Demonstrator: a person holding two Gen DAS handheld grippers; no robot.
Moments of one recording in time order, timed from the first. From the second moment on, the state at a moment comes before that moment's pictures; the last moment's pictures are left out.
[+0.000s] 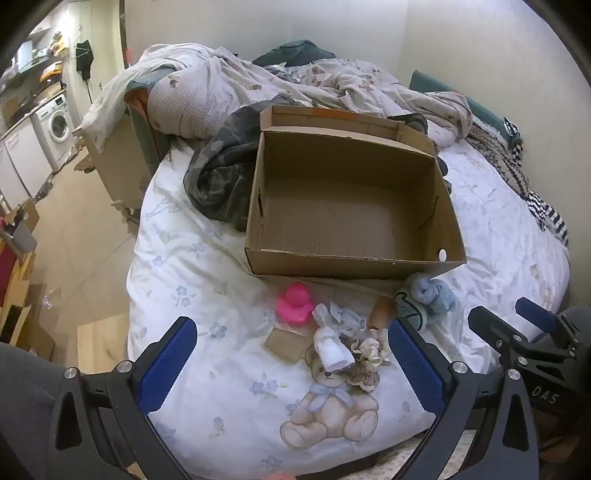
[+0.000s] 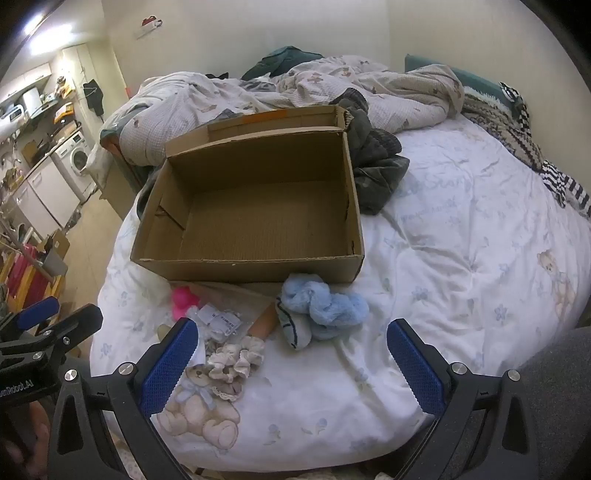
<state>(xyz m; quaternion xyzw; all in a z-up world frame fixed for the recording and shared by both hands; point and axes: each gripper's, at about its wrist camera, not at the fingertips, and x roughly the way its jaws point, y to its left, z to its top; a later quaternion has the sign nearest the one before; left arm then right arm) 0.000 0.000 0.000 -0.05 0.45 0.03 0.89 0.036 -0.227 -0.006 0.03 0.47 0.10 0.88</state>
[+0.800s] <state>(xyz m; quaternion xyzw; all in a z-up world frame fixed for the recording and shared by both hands) 0.000 0.000 0.000 -0.05 0.45 0.03 0.89 0.035 -0.226 -0.006 0.02 0.47 0.10 0.88</state>
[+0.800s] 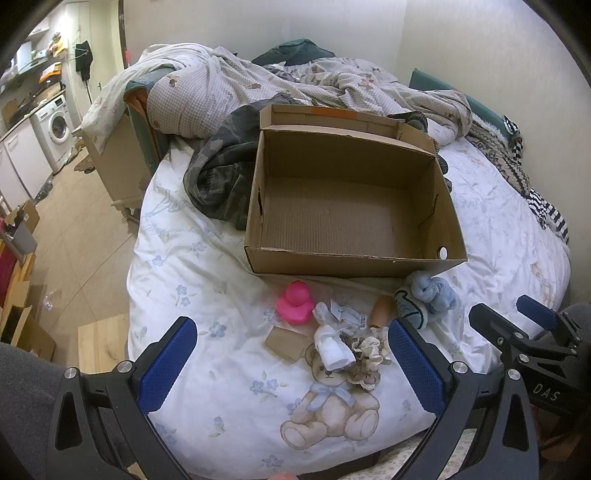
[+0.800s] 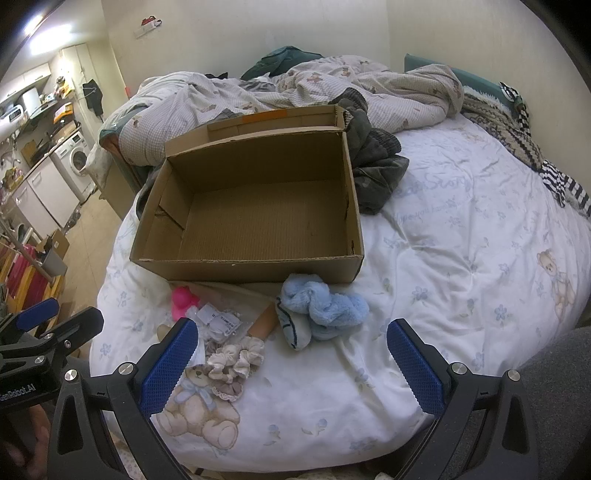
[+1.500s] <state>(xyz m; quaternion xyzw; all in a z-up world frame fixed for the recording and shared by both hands) -0.002 0.000 -0.003 -0.05 0.46 0.03 0.89 0.035 -0.225 -0.006 0.02 0.47 0.10 0.88</state>
